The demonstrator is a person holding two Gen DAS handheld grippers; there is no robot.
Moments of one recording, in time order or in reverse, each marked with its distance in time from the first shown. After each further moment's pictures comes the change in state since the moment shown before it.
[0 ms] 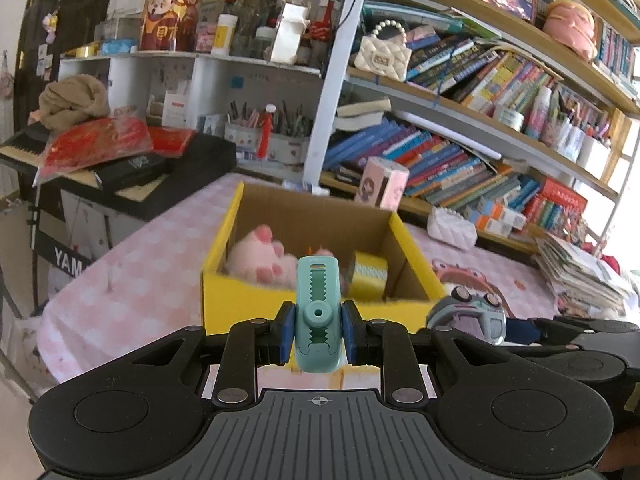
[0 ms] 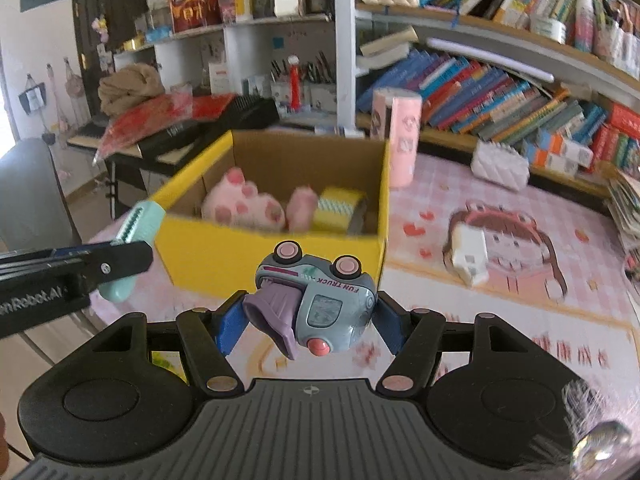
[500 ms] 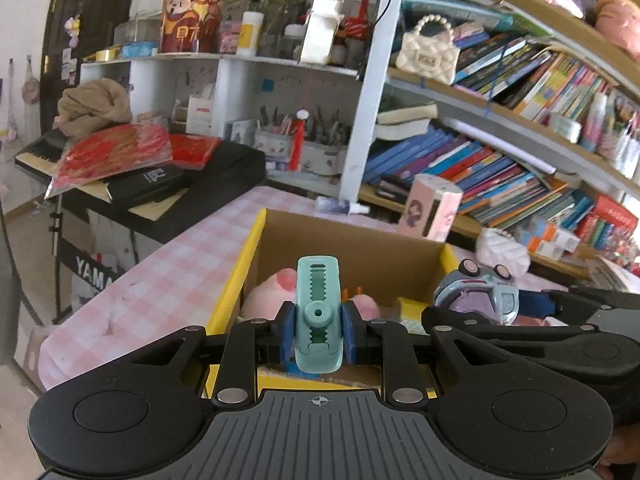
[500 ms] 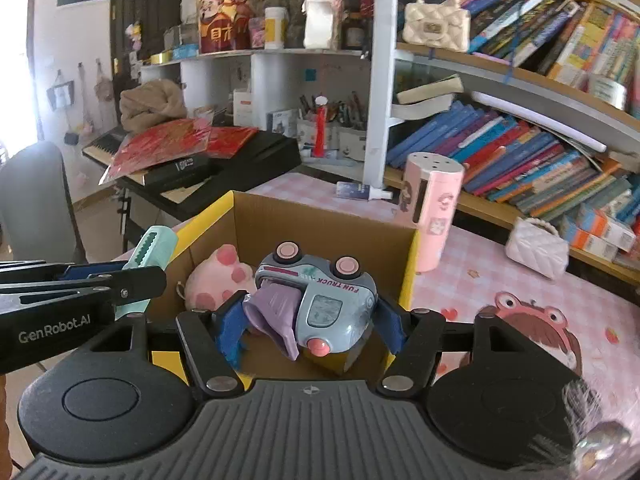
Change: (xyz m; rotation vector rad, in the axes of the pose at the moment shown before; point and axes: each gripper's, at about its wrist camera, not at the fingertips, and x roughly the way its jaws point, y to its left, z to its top) left arm 0.074 0.001 0.036 -0.020 0.005 0.128; right arm 0.075 -0.014 0.065 -0.132 -0.061 0.067
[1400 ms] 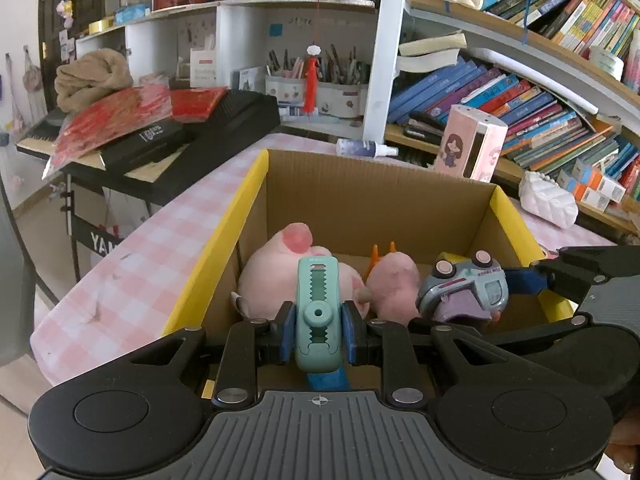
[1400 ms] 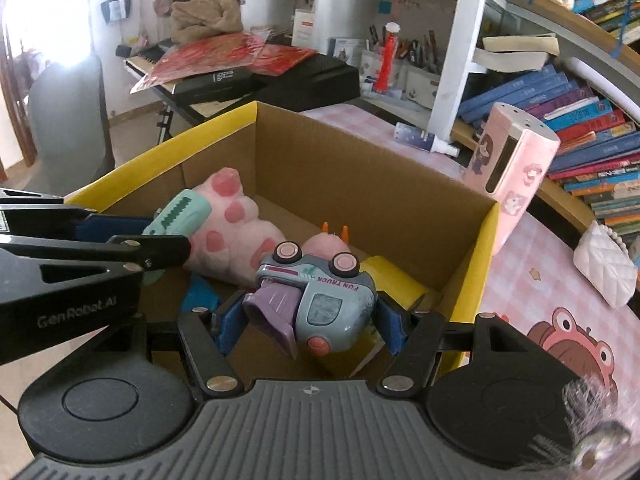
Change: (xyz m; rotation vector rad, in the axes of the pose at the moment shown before) left arm 0.068 -0.010 -0.007 0.050 0.155 0.091; right arm 0.088 -0.009 -0.008 -0.189 0.189 0.141
